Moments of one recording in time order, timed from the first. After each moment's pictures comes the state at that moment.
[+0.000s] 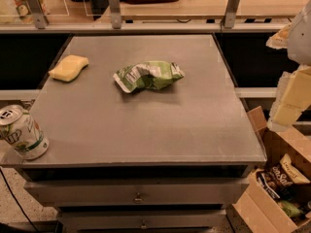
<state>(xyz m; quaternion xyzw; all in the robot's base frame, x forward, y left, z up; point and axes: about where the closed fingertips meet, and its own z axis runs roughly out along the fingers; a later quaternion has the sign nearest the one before) 0.438 -0.216 0.977 -0.60 0.78 -0.04 0.16</state>
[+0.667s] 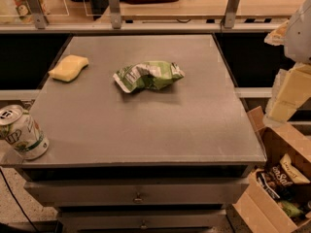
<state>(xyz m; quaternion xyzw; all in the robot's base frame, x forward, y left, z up) 0.448 -0.212 0.978 -0.60 0.78 -0.04 0.17</state>
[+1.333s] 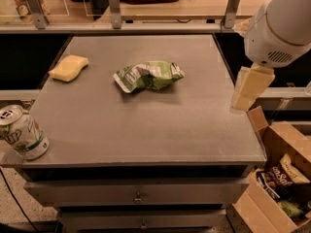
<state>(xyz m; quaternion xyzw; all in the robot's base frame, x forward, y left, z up) 0.504 -0.175 0.964 -0.63 0.73 -0.11 0.23</state>
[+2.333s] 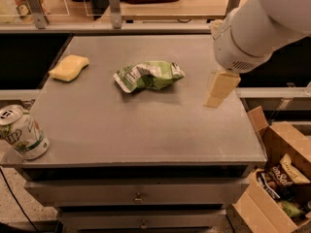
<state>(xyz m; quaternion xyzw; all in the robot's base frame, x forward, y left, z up) 0.527 -0.130 0.956 -0.64 0.69 -0.14 0.29</state>
